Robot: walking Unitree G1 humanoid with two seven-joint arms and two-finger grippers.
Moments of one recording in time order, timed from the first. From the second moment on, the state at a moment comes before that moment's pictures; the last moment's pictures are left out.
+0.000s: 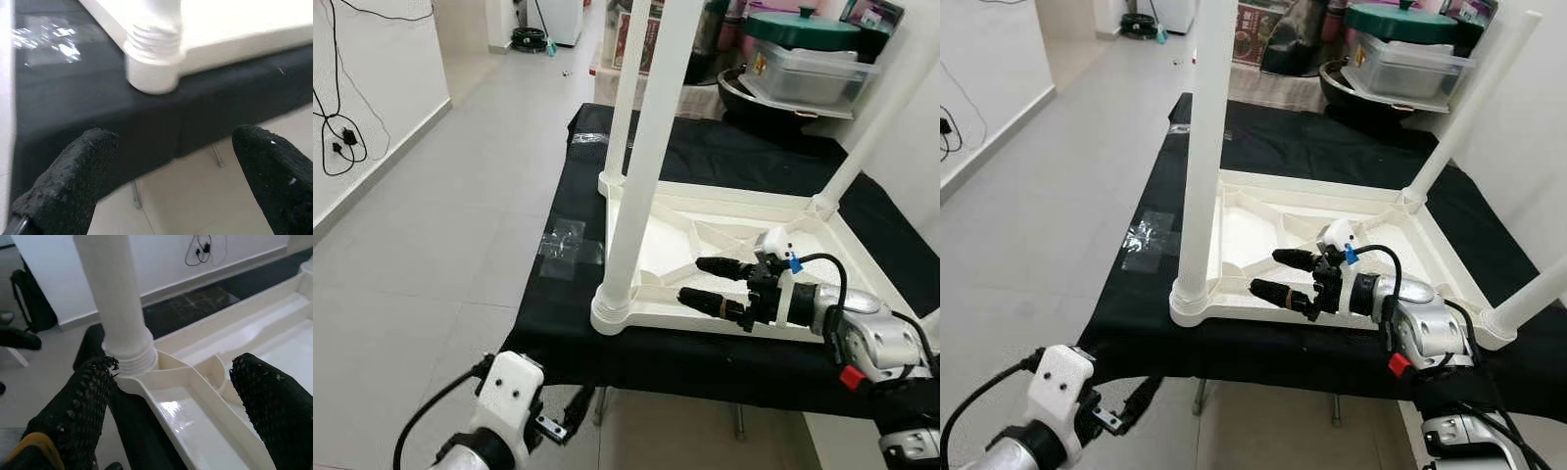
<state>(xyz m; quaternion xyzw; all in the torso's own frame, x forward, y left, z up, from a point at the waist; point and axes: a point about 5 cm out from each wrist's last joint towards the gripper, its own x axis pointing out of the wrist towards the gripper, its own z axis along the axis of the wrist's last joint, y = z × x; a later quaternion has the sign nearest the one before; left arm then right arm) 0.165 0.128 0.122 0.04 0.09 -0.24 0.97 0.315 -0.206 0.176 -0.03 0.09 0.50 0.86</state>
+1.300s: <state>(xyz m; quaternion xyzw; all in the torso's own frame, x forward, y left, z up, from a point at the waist) 0.154 0.115 0.123 0.07 0.08 -0.27 0.96 0.316 -0.099 0.199 0.05 -0.01 0.57 0.82</state>
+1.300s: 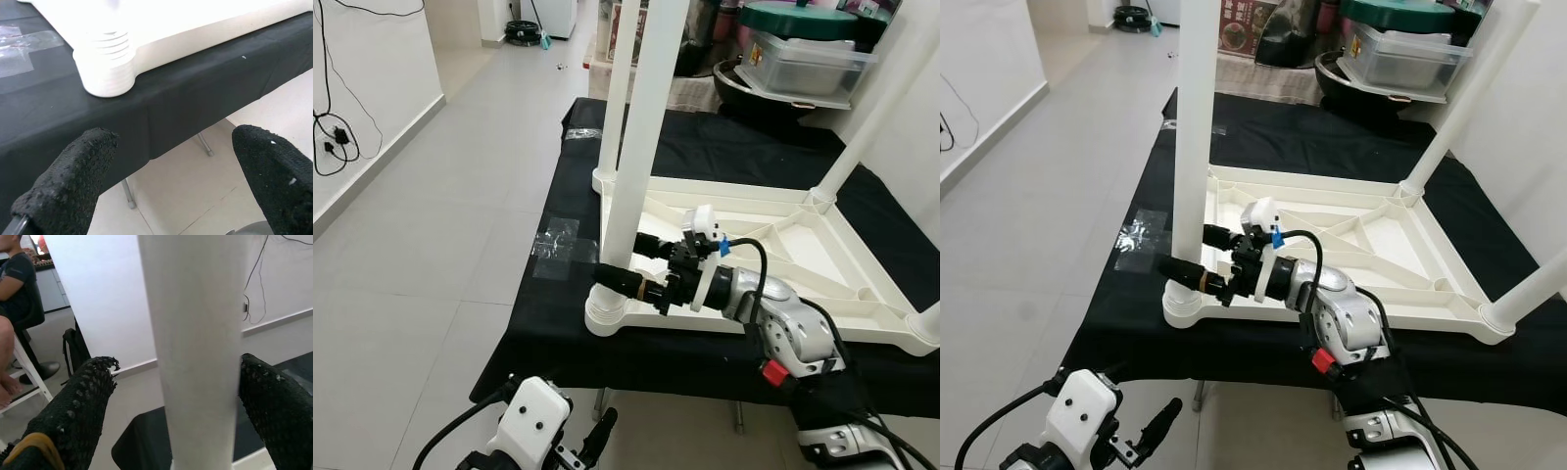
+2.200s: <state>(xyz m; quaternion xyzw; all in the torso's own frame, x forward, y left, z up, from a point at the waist) 0.153 0.113 0.123 0.07 0.08 -0.27 0.96 0.336 -0.069 0.216 0.05 -0.06 0.52 0.85</state>
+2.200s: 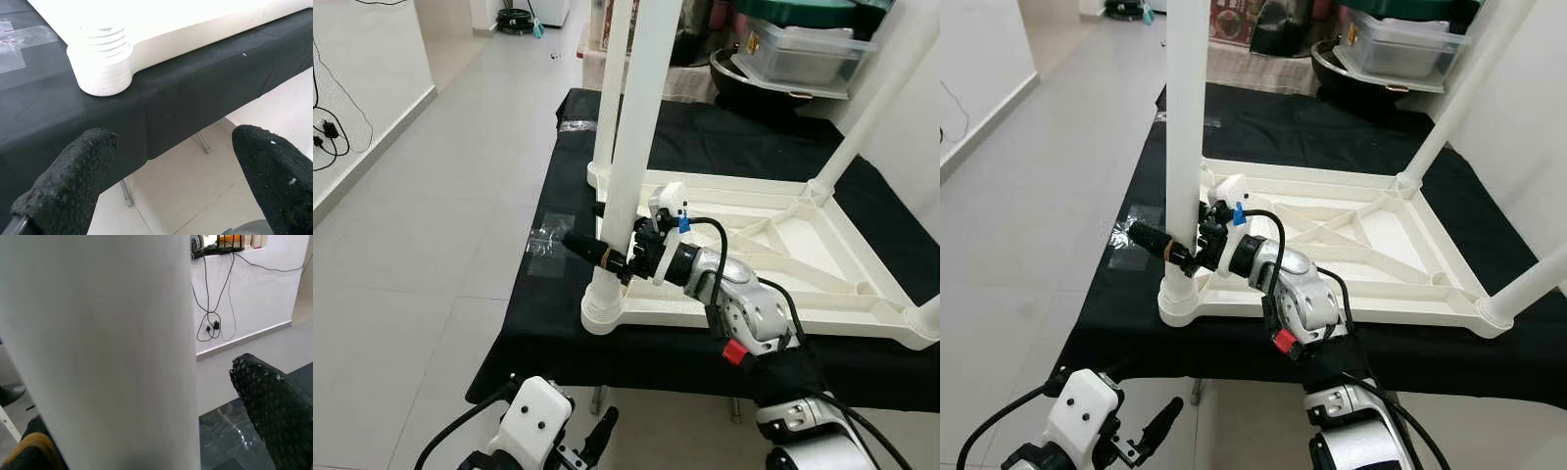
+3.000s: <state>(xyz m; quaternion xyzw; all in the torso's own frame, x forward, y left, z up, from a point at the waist) 0.153 0.112 0.123 0.06 0.08 -0.27 0.96 0.331 -0.064 0.221 0.06 -0.08 0.55 0.83</state>
